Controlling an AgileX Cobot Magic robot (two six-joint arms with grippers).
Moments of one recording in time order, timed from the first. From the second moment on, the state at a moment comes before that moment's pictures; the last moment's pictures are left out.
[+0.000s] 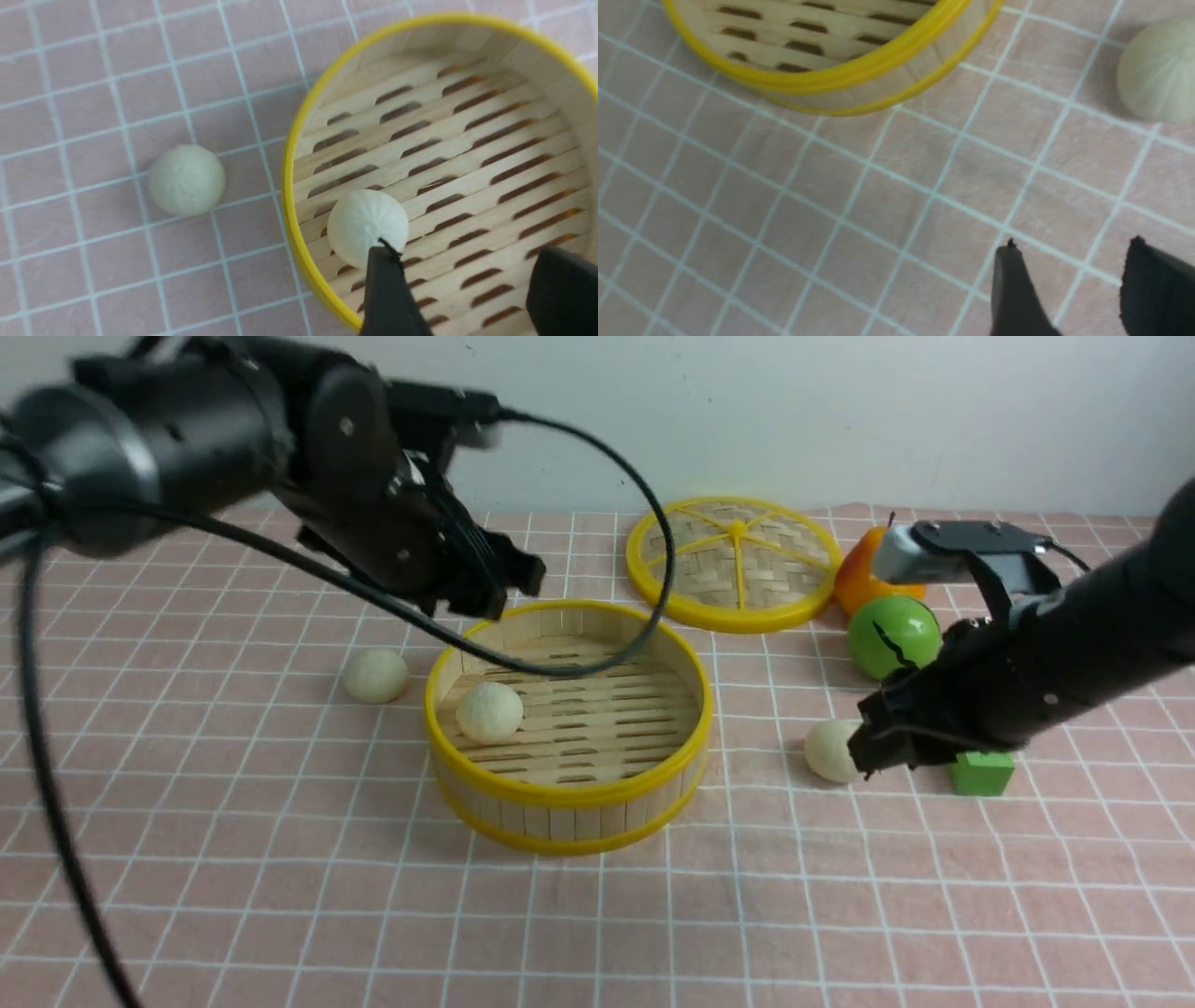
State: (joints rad) right arm 0.22 1.63 -1.23 0.39 0.77 -0.25; left arm -0.40 1.71 -1.59 0.06 0.79 -0.15
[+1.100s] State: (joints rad) right arm 0.45 2.07 -1.83 0.17 0.68 -0.18; left arm -0.40 0.59 -0.47 0.26 0.72 -0.50
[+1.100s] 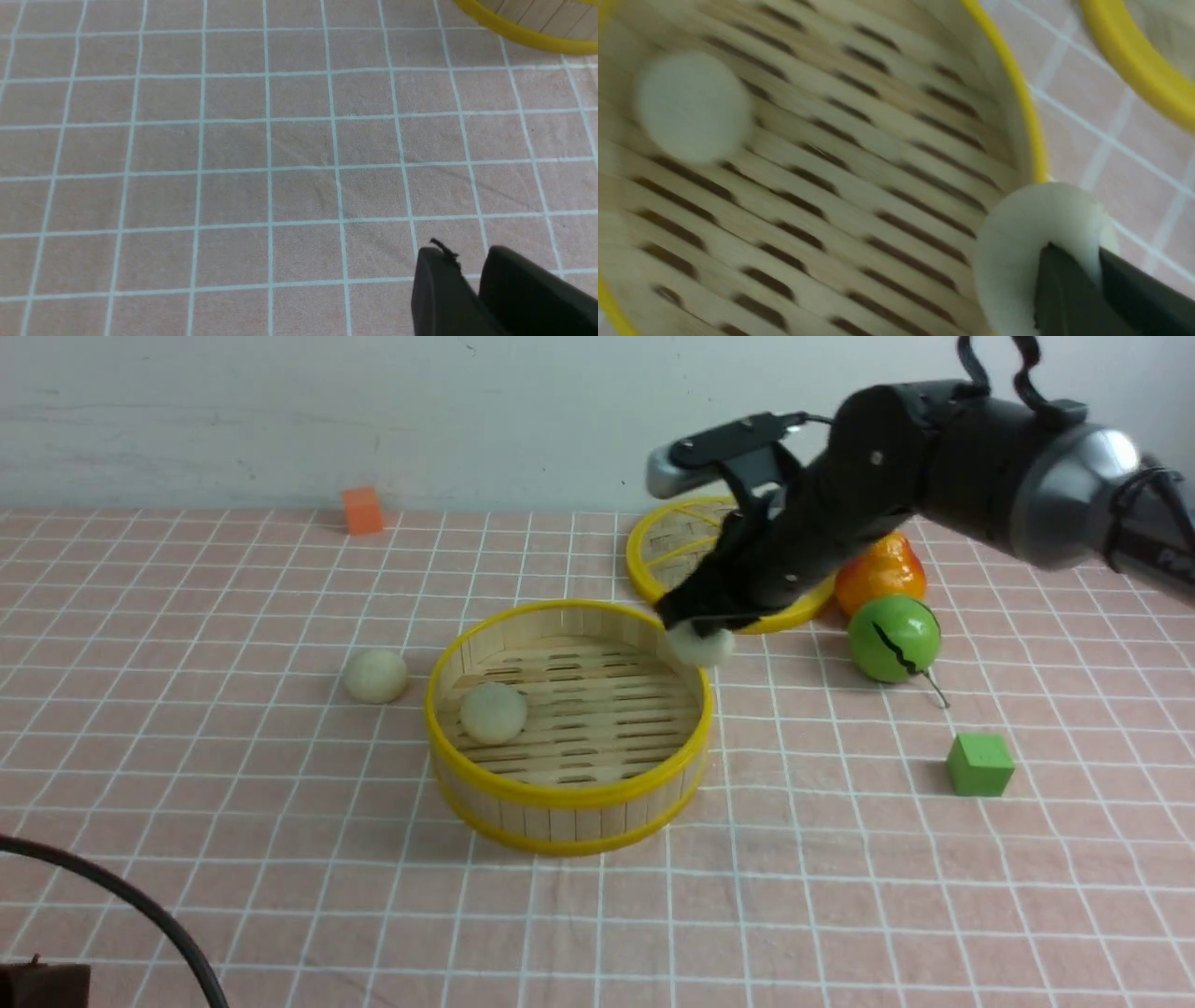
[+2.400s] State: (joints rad) right arm 0.47 2.06 -2.11 -0.05 1.22 0.01; left arm -0.31 1.67 -1.42 0.27 0.80 -0.49
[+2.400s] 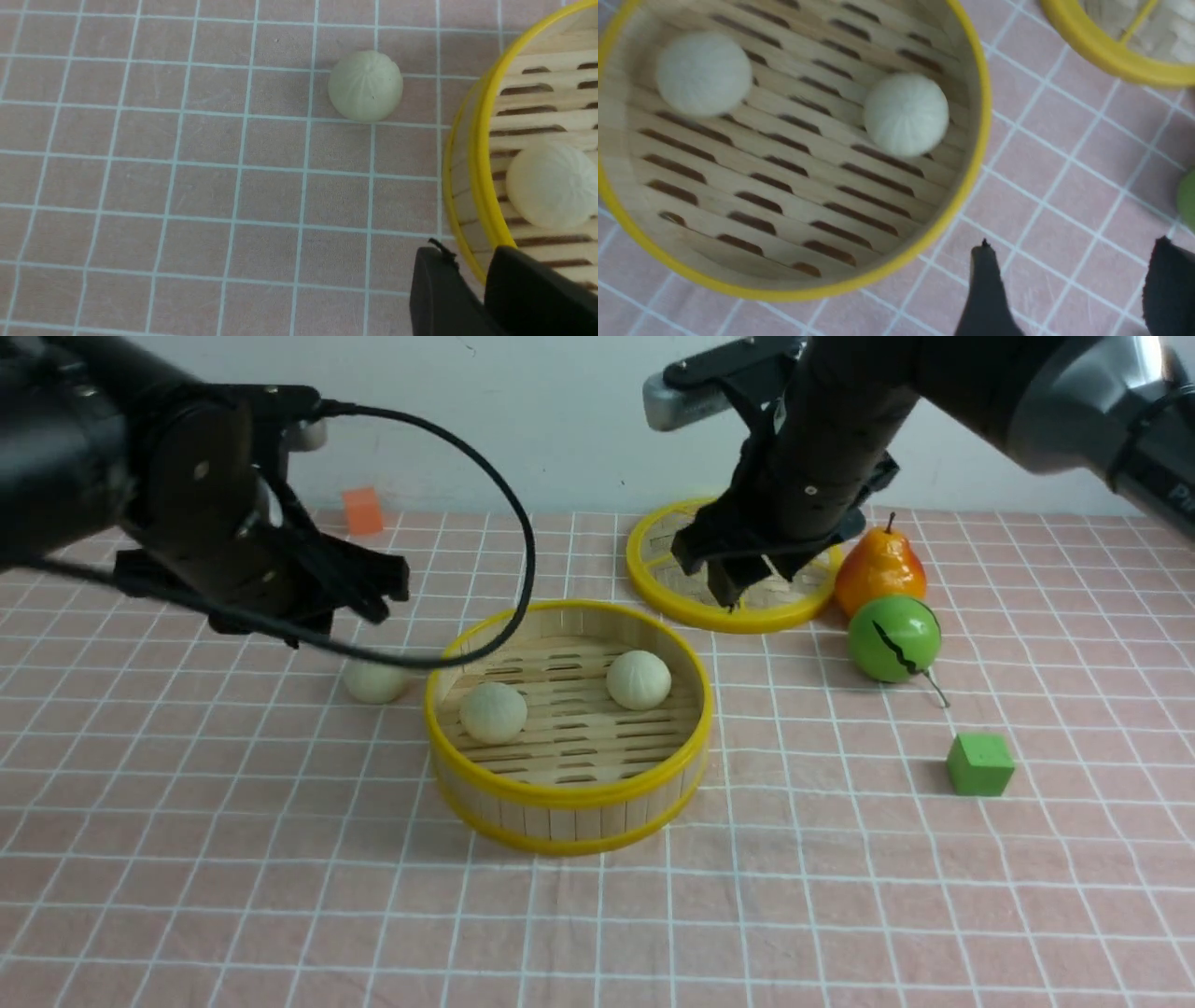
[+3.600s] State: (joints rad) right arm 0.47 1.83 -1.56 -0.01 1.02 -0.06; left arm -0.15 2.38 -2.19 0.02 1.04 -0.23
